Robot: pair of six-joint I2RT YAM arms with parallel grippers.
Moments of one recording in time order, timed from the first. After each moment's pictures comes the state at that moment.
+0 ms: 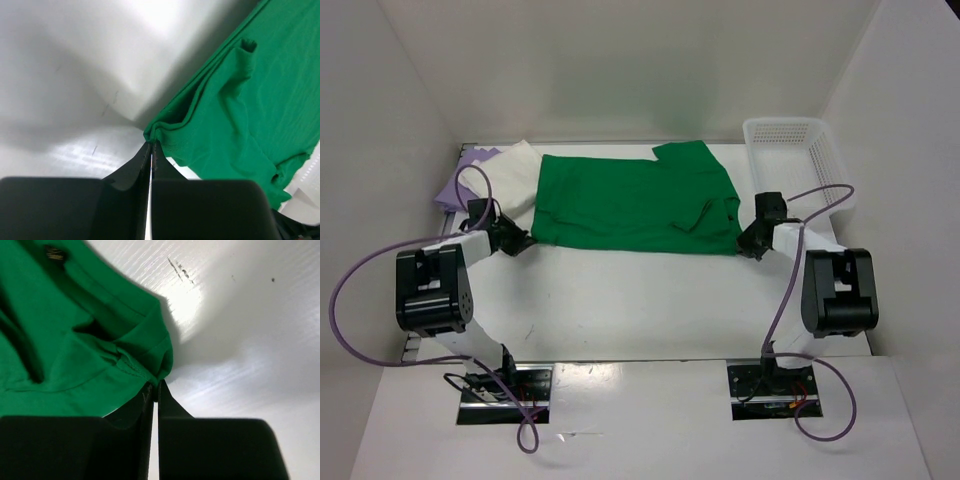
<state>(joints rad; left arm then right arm) 0.20 1.68 0.85 -0.07 0.28 -0.79 0.01 1.61 0.86 -0.31 0.03 0.81</state>
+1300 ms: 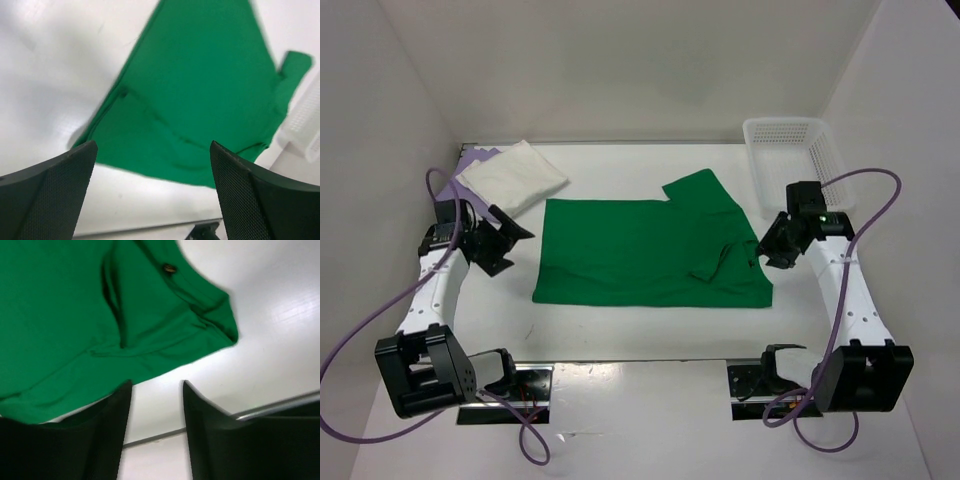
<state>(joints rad) 0.27 1.20 0.85 -0.66 0.36 -0.69 -0.04 1.16 1.08 -1.07 0.02 0.63</state>
